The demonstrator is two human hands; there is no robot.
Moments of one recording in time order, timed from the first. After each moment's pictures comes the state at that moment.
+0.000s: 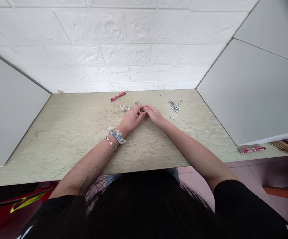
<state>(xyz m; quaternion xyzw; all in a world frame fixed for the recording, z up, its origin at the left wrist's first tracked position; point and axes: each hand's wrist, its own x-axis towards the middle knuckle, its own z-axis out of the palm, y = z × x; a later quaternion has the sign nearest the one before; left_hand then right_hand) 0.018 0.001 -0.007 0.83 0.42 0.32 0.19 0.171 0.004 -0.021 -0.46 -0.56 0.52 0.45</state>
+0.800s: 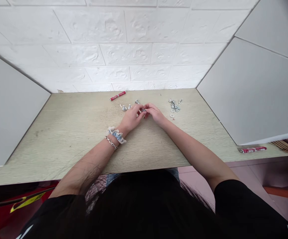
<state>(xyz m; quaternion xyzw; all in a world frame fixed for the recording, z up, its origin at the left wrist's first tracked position) 0.017 0.003 -0.013 0.83 0.40 0.35 0.17 0.169 0.003 -0.011 -0.46 -0.54 0.53 0.46</state>
